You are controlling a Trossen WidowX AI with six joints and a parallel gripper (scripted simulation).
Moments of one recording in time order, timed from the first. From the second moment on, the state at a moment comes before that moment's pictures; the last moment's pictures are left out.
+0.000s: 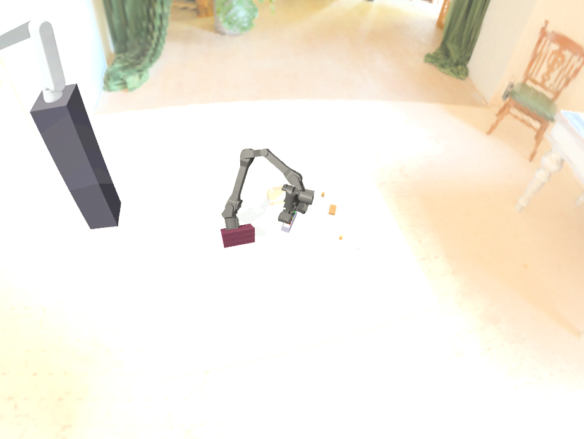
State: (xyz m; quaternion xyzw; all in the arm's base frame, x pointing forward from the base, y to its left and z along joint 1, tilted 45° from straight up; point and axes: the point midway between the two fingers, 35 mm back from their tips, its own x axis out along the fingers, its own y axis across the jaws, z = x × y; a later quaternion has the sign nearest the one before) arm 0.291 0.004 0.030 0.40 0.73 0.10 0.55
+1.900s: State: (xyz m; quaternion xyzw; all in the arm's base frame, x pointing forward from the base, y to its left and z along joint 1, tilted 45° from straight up) arm 0.294 -0.024 0.059 0.41 0.73 0.10 0.55
